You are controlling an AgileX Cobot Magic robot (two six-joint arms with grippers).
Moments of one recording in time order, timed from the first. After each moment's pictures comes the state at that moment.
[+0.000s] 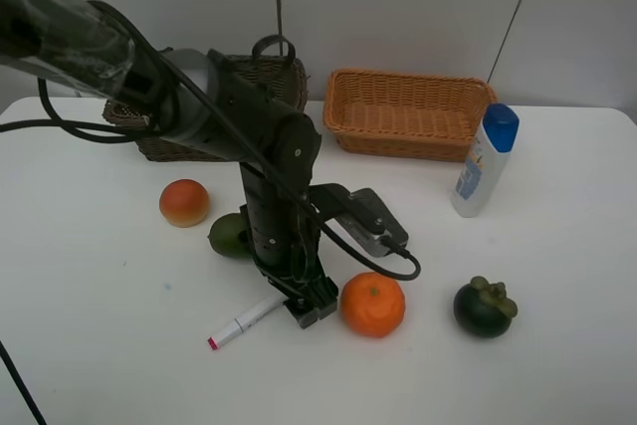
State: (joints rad) left arm -0.85 2.13 -1.22 -0.10 0.68 0.17; right arm 0.00 -0.01 -0.51 -0.02 1.07 0.06
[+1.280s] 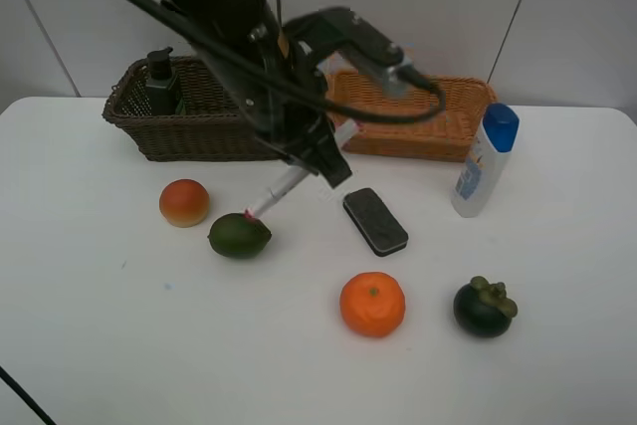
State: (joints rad) left arm -0.76 1.76 -1.29 -0.03 0.59 0.24; right arm 0.00 -0.01 -0.51 -0.02 1.07 0.06
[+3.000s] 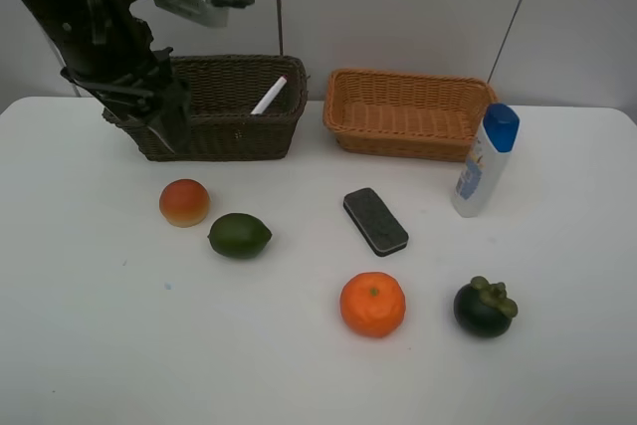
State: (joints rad) left arm -0.42 1.66 -1.29 -0.05 1.06 0.33; right arm 0.00 -0.01 -0.51 -0.02 1.07 0.06
